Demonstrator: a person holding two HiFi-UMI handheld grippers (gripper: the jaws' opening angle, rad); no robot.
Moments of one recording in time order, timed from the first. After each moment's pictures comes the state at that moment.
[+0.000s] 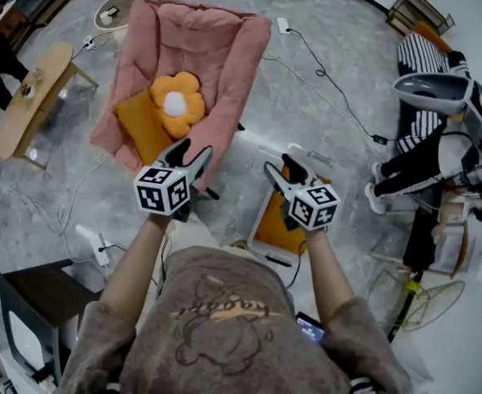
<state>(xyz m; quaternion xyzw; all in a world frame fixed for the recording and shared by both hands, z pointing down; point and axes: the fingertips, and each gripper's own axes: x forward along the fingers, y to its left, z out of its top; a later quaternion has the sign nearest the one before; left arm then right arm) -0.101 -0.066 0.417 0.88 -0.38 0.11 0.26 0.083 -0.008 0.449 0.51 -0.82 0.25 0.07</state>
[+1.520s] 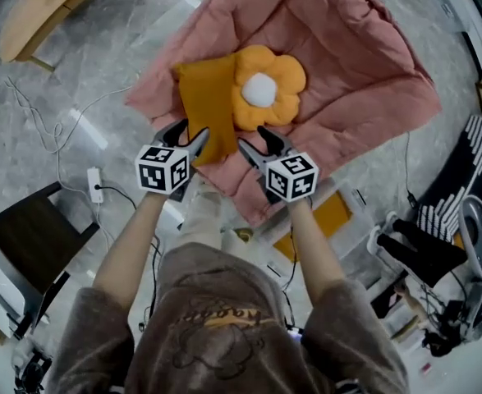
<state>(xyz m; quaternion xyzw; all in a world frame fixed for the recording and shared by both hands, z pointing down) -0.420 -0.315 0.681 0.74 -0.51 0.16 0.41 -0.294 -0.326 0.690 0.26 -0.87 0.34 0.22</state>
